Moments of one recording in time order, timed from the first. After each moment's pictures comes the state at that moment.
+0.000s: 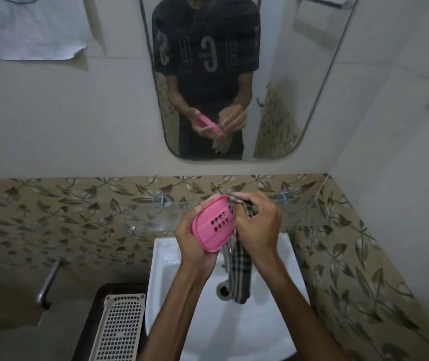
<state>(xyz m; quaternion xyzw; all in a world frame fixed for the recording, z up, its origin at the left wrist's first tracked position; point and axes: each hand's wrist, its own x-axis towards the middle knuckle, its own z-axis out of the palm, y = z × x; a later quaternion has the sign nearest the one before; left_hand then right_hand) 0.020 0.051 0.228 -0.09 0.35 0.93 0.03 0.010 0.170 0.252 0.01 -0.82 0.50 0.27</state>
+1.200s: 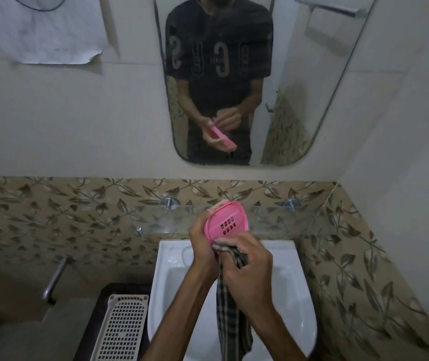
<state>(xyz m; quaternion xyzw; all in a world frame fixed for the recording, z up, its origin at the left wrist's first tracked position) 0.014 0.063 0.230 -0.16 0.38 0.91 0.03 0.068 0.150 0.225 0.08 -0.82 0.52 0.22</state>
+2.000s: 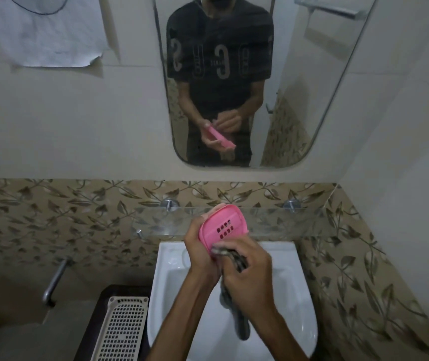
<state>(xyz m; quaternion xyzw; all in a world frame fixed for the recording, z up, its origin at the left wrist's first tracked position) 0.018 0.061 0.223 -0.17 0.32 0.93 0.04 0.066 0.154 0.224 0.09 -0.82 0.53 0.21</state>
